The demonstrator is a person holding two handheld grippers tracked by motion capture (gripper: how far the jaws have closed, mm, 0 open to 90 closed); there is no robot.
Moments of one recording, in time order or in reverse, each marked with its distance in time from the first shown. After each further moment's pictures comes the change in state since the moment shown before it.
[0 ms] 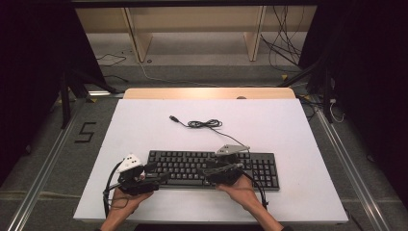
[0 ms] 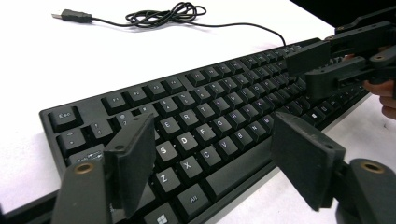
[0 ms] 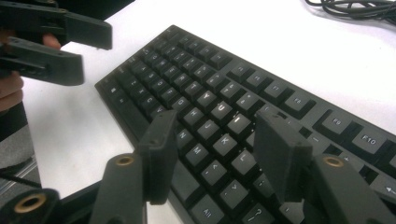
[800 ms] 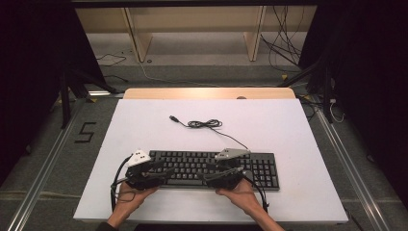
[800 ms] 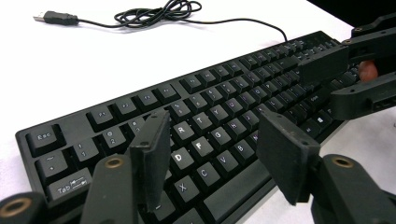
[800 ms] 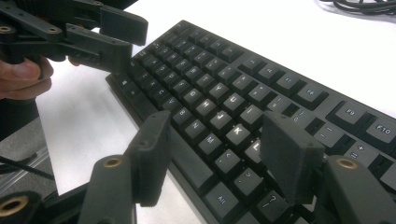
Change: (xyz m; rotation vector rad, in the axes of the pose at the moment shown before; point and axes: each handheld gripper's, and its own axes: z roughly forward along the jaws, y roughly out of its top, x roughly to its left) left arm -0.002 0.010 0.018 0.033 -0.009 0.028; right arm 0.007 -0.006 -0.004 -0.001 0.013 -0.013
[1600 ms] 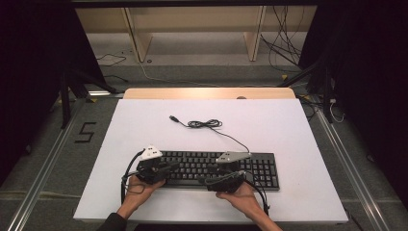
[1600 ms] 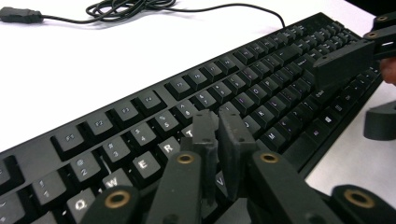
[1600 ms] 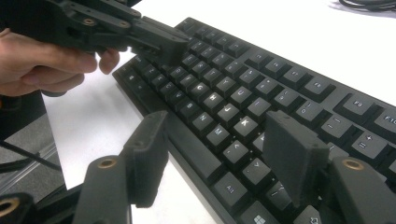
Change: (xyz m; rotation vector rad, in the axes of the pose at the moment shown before) left arm -0.002 0.011 0.030 0.066 -0.034 0.050; right arm 0.005 -0.007 -0.004 -0.009 0.010 -0.003
